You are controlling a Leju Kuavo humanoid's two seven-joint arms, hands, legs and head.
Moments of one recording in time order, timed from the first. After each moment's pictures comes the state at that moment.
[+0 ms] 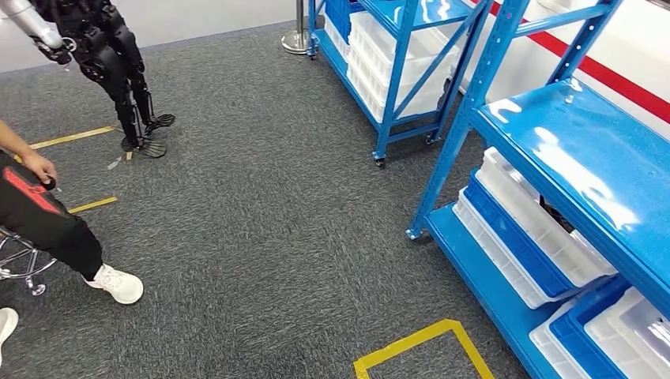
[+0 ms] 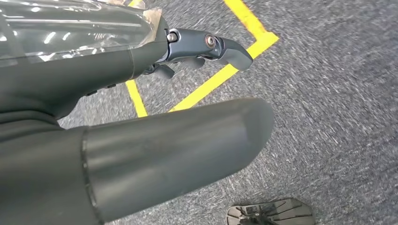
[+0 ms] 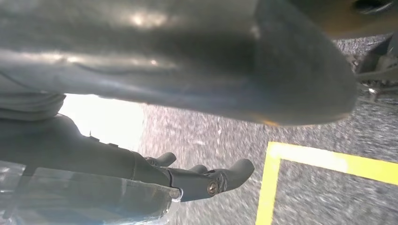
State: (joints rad) left arm -0.09 -0.12 0.94 -0.20 -1.25 0.14 -0.23; right arm -0.04 0.07 -0.22 -0.19 0.60 -0.10 0.16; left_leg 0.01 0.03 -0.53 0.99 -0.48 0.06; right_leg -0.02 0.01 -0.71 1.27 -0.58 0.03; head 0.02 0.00
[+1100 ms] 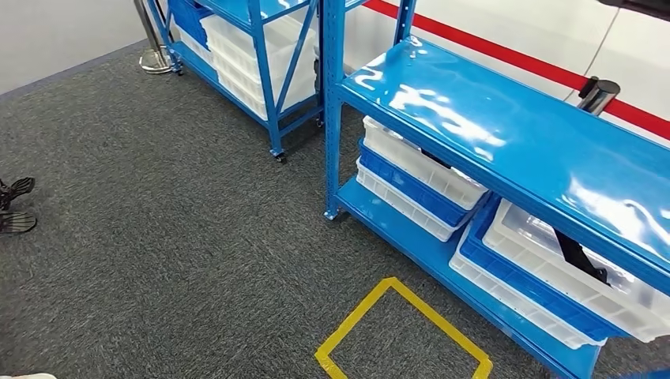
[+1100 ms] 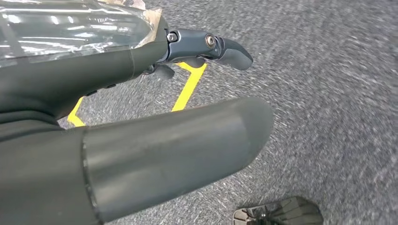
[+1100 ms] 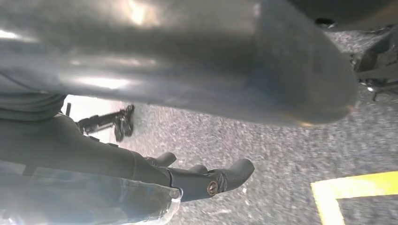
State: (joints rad) left arm -0.09 -0.11 0.92 -0.20 -1.27 0.14 -0.22; right arm -0.04 0.07 -0.26 -0.19 0.61 -0.09 0.14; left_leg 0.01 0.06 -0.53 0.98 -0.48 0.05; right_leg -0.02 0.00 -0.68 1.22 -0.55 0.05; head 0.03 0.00
